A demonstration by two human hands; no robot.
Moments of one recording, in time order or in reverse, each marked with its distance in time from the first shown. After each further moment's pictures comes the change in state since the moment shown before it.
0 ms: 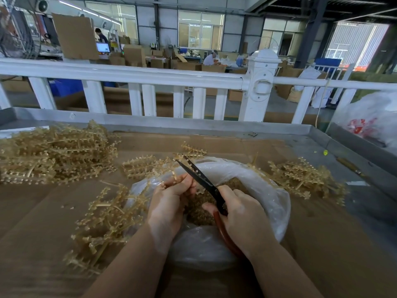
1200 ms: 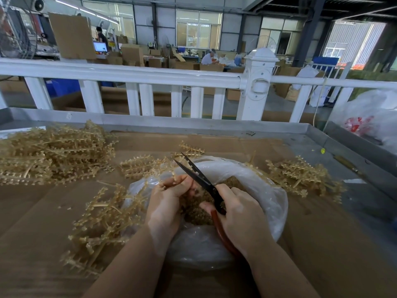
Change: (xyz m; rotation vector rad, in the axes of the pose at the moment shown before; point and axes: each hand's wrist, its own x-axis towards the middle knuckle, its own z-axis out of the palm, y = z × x) left_hand -0.007 0.001 0.003 0.034 0.034 -0.011; right_hand -0.002 0.003 0.005 -0.026 0.057 0.027
